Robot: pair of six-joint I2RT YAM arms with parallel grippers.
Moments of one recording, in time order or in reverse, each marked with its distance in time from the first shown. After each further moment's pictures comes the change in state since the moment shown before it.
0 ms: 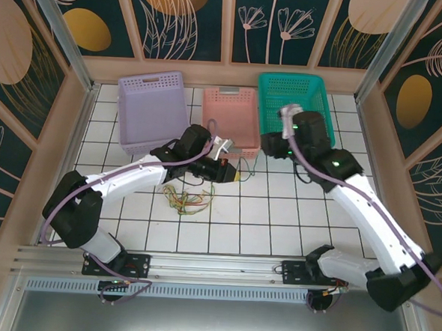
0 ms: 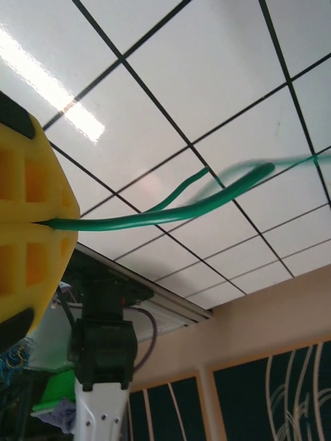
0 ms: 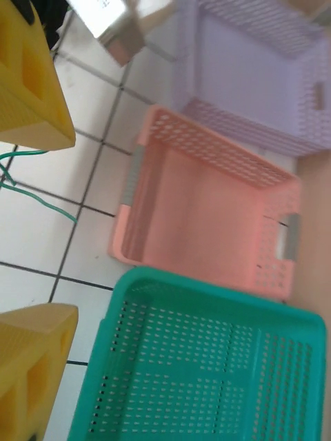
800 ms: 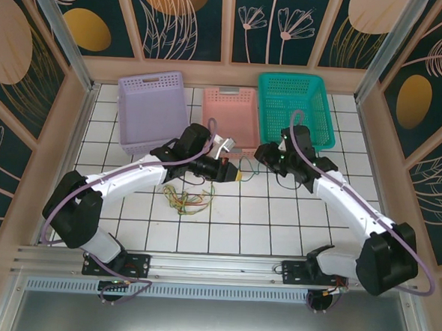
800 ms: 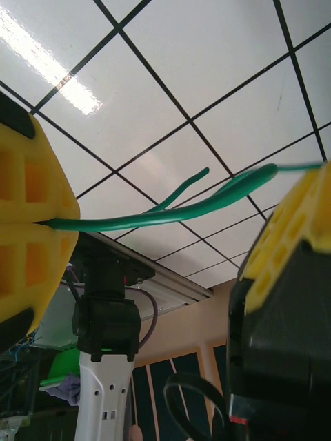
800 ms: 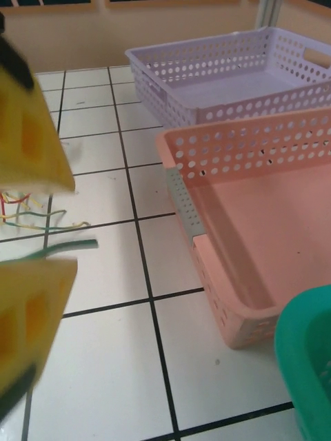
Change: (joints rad) left arm 0.000 0.000 0.000 0.028 0.056 -0.031; right arm -0.085 0.172 -0.323 0.322 -0.333 0.626
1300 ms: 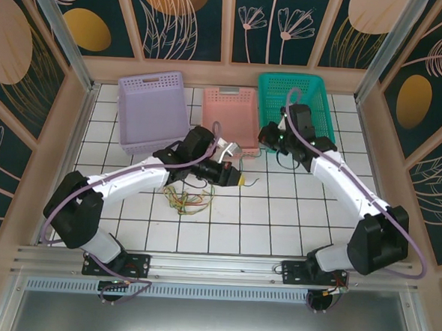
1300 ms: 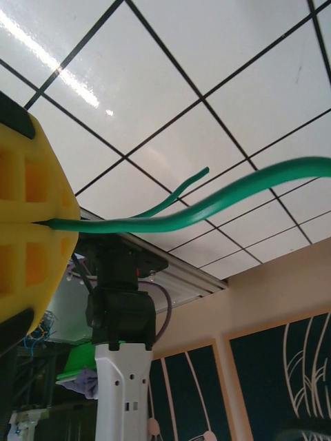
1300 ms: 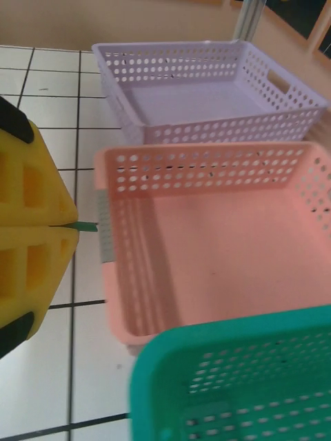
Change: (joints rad) left arm -0.041 0.005 0.000 0.003 0.016 0.001; right arm -0.043 0.141 0.259 -0.048 0.059 -0.171
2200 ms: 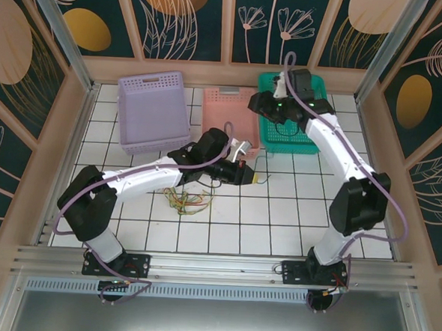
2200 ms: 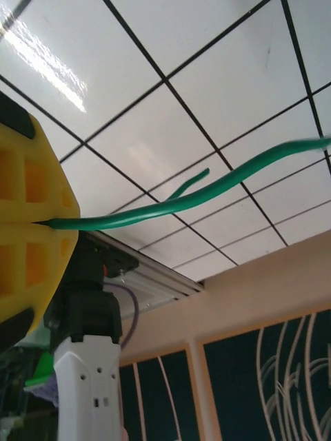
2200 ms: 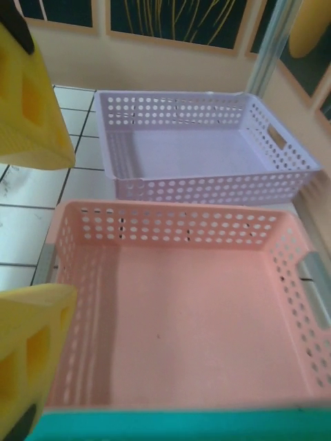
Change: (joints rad) left arm -0.066 0.093 0.080 0.104 -0.115 -0.127; right arm -0.087 0.265 0.425 -0.175 -0.202 -0.119
